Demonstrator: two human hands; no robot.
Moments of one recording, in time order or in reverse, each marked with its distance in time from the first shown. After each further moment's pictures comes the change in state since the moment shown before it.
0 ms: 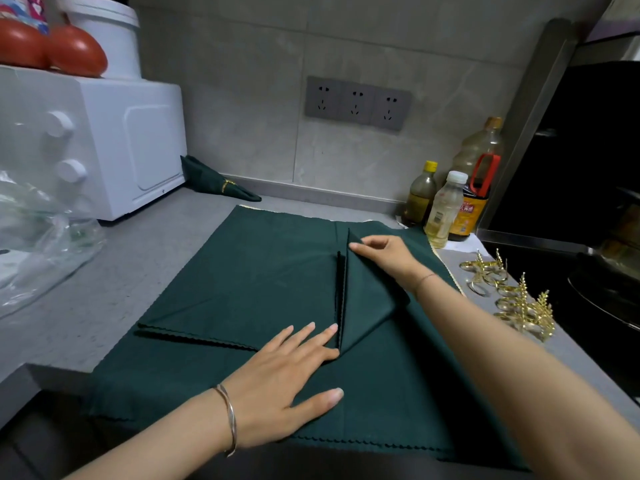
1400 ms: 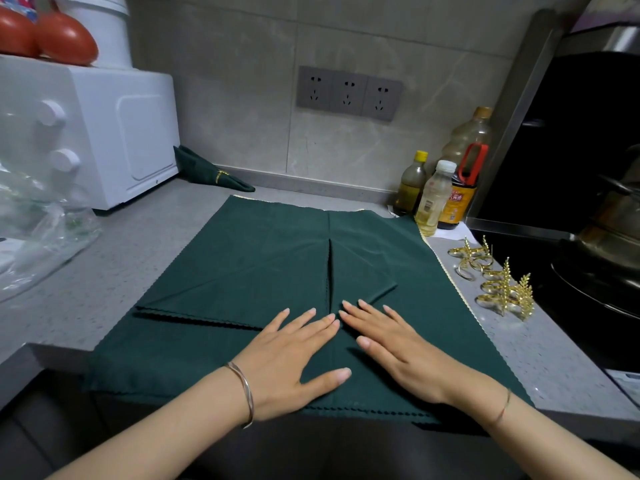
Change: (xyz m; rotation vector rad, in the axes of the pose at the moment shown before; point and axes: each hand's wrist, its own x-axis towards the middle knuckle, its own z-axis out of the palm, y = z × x) left_hand 0.006 0.021 0.001 0.096 -0.030 -0.075; right_hand -0.171 0.020 -0.008 -0.813 -0.467 -0.296
